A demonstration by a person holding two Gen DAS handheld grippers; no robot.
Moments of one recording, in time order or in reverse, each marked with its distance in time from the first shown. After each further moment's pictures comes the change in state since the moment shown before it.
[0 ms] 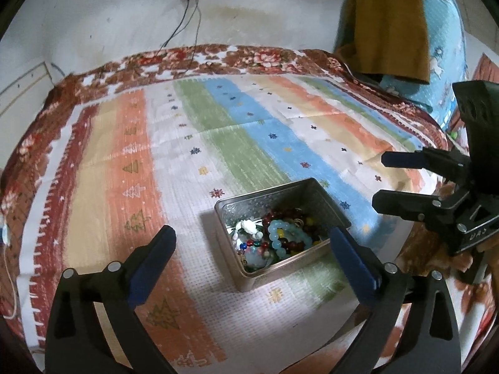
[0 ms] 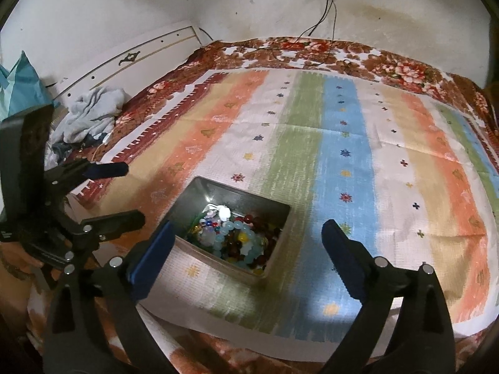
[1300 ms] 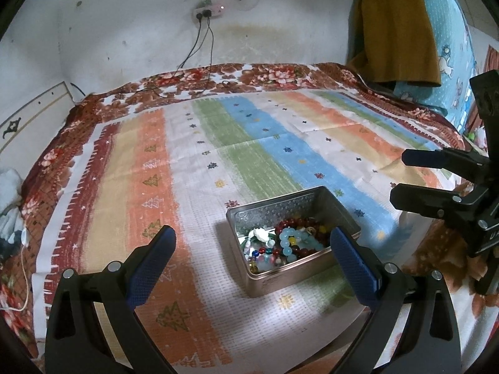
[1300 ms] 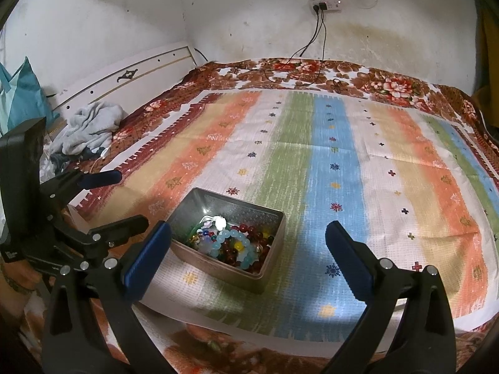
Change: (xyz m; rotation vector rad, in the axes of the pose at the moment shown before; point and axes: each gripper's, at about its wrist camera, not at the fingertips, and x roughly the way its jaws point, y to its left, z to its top) left arm -0.010 -0.017 -0.011 0.017 -0.090 0.120; right arm -0.018 0.002 -0.015 0.011 -0.110 -0.029
